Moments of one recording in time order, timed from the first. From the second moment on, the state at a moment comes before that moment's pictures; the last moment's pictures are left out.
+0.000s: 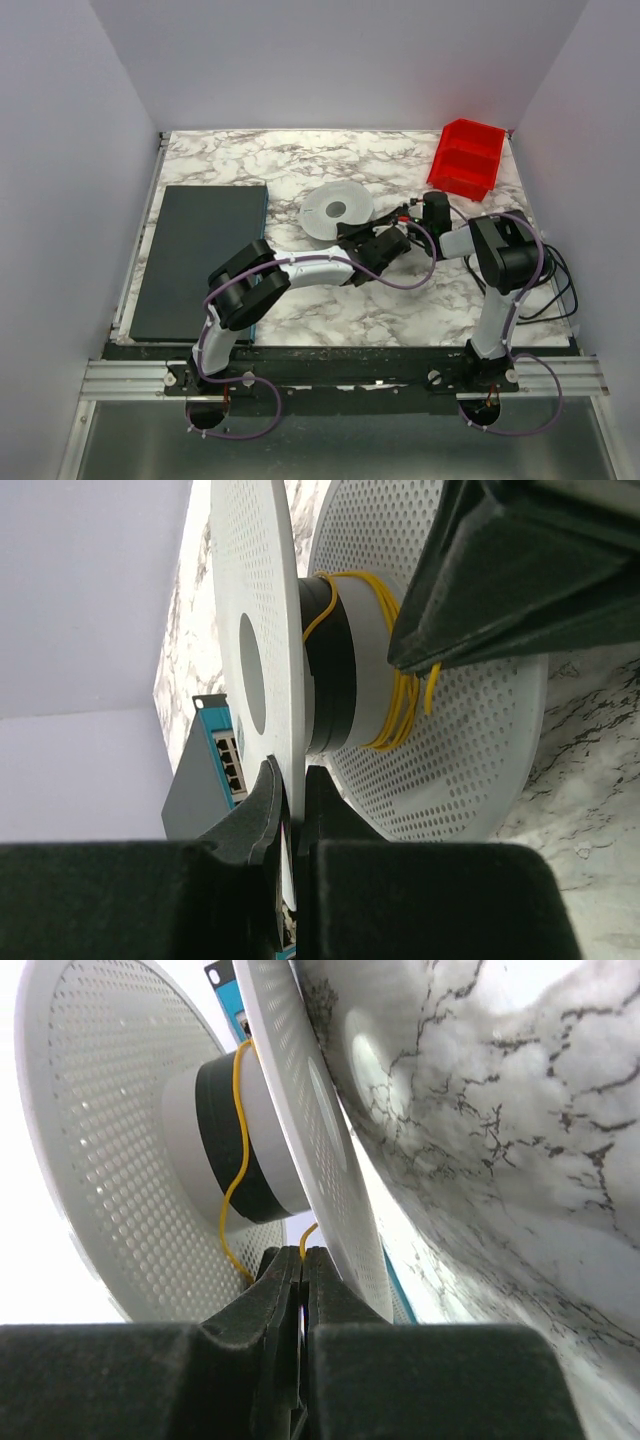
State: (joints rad) left arm -1.05 2.03 1.36 -0.19 -0.91 0.37; right arm 0.21 1.95 0.78 0.67 -0.80 1.44
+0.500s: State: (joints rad) left arm -1.06 2.02 1.32 -0.17 -0.87 0.42; right arm 0.22 2.06 0.84 0.73 -0.76 1.45
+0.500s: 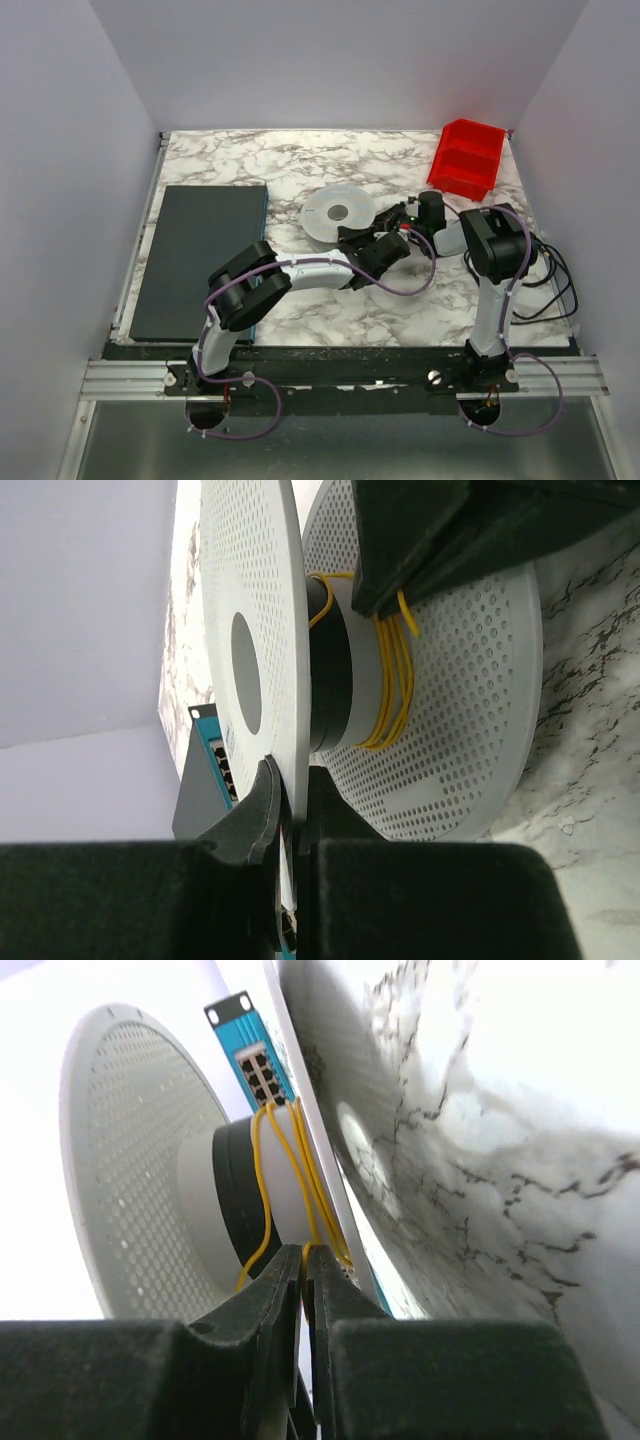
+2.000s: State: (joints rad) left arm -1.08 2.05 1.37 -0.28 -0.79 0.29; right arm 0.08 1.80 0.84 0.32 -0.45 1.22
